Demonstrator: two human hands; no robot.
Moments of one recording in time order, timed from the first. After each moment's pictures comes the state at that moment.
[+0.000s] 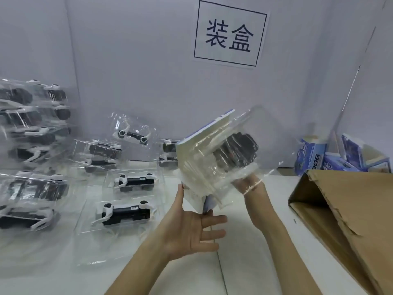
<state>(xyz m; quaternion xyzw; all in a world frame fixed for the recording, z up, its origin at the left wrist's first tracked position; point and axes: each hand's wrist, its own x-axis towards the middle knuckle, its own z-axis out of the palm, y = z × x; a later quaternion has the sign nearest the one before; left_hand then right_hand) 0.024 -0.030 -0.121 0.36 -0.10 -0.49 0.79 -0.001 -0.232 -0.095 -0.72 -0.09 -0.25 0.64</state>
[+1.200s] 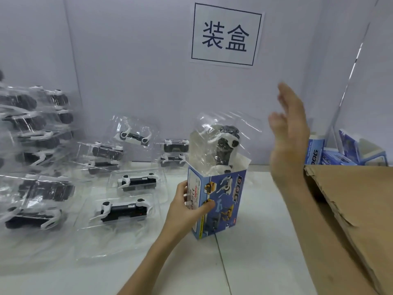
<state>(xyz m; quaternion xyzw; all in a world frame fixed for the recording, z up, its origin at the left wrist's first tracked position) 0.035 -0.039 -0.143 0.70 -0.22 0.01 0.67 -0.049 -0.207 0.024 -0.67 -0.17 -0.56 0.46</state>
